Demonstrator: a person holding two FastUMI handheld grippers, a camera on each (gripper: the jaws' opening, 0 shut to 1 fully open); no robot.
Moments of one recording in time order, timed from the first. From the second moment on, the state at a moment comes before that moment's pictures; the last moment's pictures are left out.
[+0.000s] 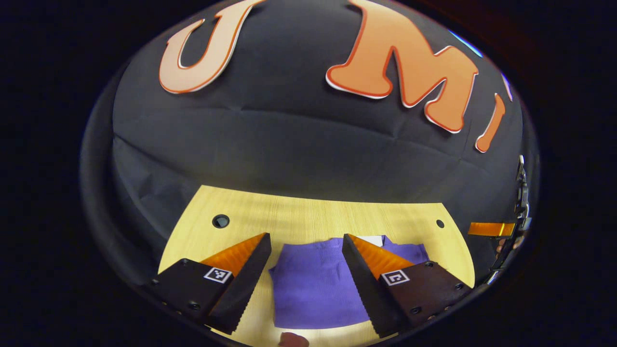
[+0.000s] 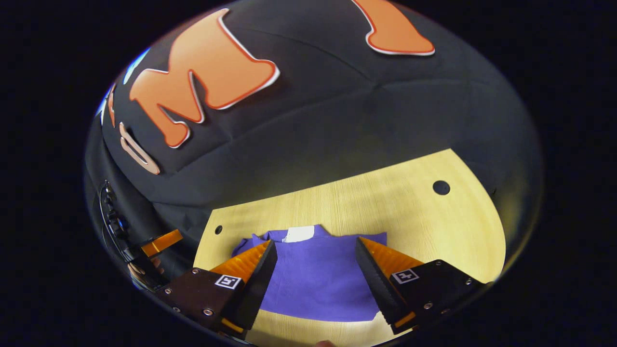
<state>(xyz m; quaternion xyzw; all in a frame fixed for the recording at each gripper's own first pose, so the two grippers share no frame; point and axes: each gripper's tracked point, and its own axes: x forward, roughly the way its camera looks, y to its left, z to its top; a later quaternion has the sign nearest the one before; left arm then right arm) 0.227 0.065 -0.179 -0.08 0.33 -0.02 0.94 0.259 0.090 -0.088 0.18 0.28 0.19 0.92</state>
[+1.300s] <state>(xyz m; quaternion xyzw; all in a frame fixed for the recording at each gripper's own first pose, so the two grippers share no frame) 0.019 0.011 -0.082 0.04 0.09 -0.03 0.99 0.052 0.117 -0.025 0.05 0.01 0.16 0.99</state>
